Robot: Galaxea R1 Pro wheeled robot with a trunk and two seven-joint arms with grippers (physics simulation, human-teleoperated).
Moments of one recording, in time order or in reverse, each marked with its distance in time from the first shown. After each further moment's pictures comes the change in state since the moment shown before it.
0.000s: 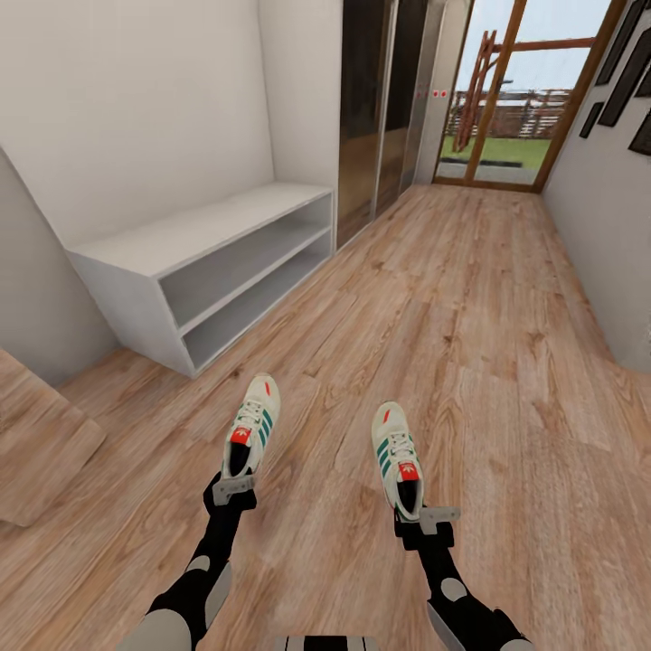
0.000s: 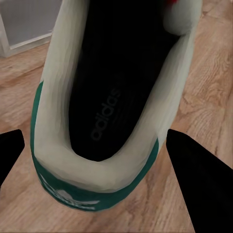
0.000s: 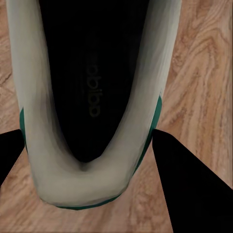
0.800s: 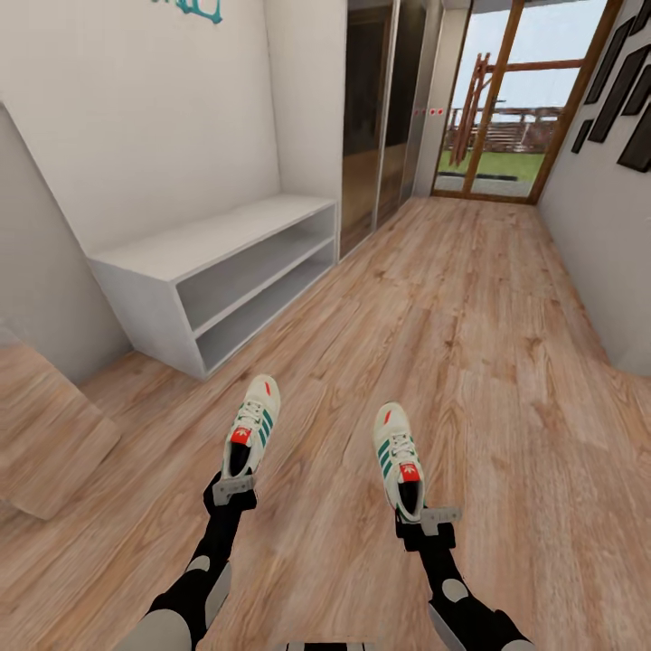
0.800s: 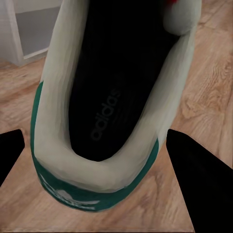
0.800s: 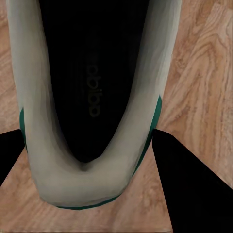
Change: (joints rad) left arm 0.000 0.000 0.000 0.000 0.000 -0.002 -0.002; right arm 0.000 -0.003 0.000 0.005 -0.001 0.000 -0.001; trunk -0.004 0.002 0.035
